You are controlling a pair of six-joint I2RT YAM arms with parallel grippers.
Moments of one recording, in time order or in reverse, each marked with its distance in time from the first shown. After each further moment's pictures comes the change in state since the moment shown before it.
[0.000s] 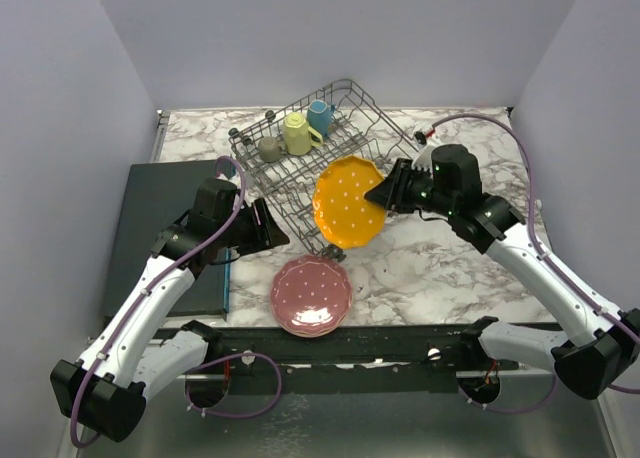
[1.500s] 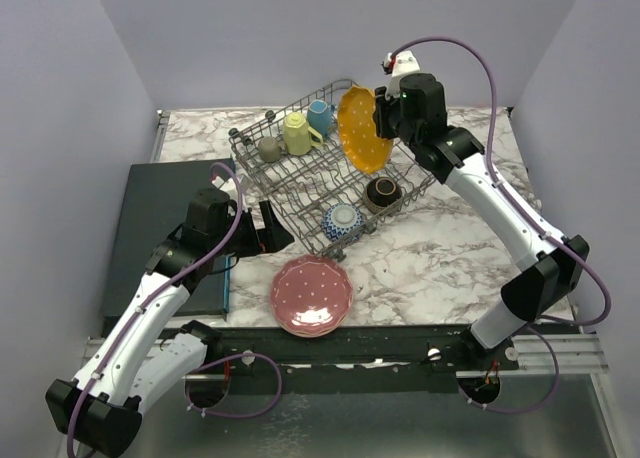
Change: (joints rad) left arm 0.000 -0.105 -0.087 0.103 -0.030 0.091; right arm -0.021 0.484 0.605 0.002 0.468 -0.586
